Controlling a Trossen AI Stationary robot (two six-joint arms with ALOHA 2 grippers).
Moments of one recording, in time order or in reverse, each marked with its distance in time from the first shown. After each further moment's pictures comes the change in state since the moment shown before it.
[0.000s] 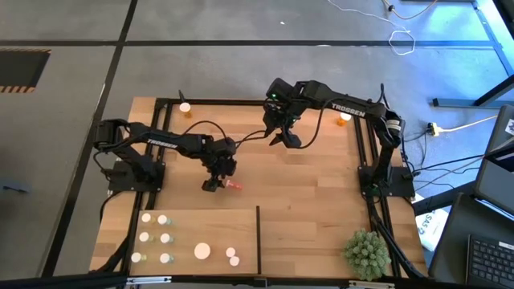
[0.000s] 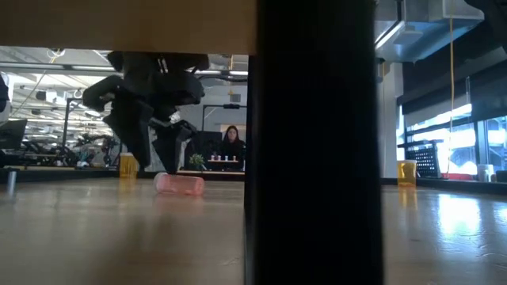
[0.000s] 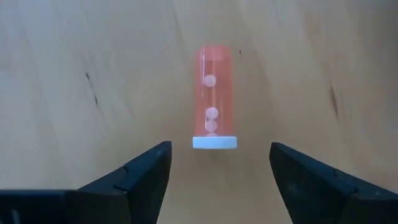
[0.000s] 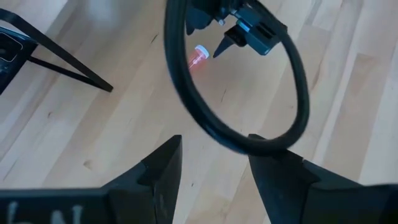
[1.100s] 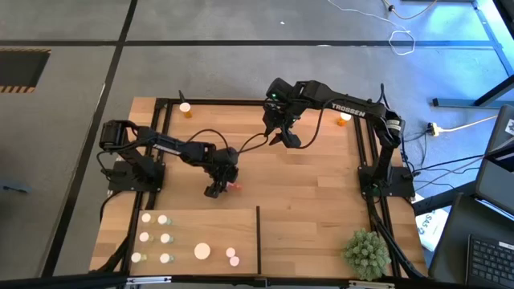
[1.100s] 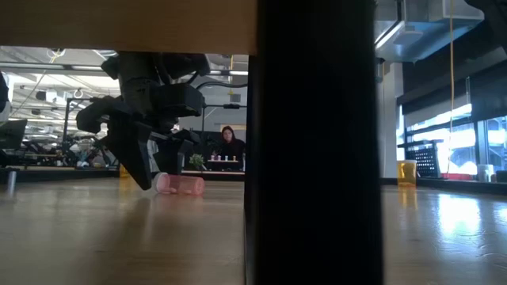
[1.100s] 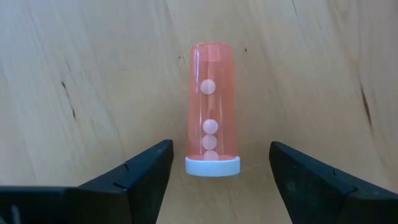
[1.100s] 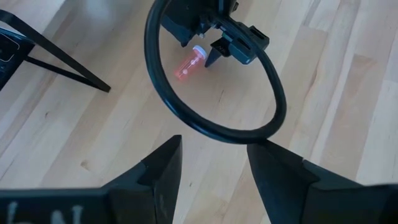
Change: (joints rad) left arm -0.079 0.070 -0.033 0.115 -0.096 -0.033; right arm 0.000 0.000 0.000 0.006 0.005 0.000
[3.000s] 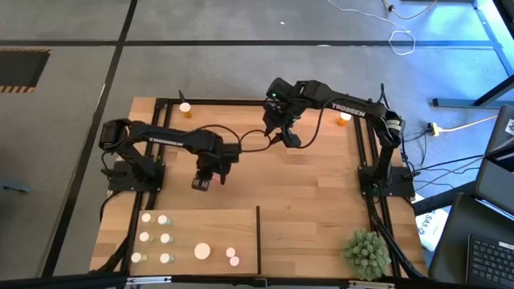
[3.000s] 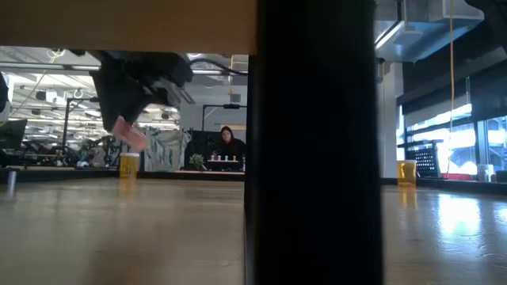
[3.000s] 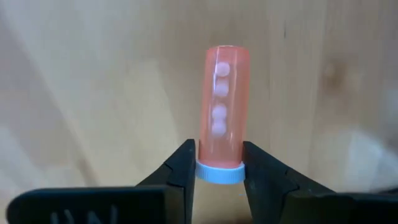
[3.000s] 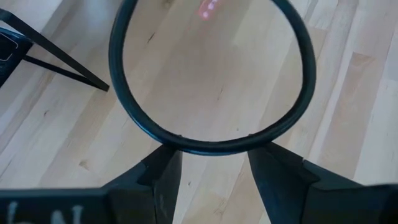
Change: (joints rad) left arm -0.014 -0.010 0.424 -0.935 -0.152 -0.080; right arm 0.000 0.000 0.000 0.001 -0.001 0.000
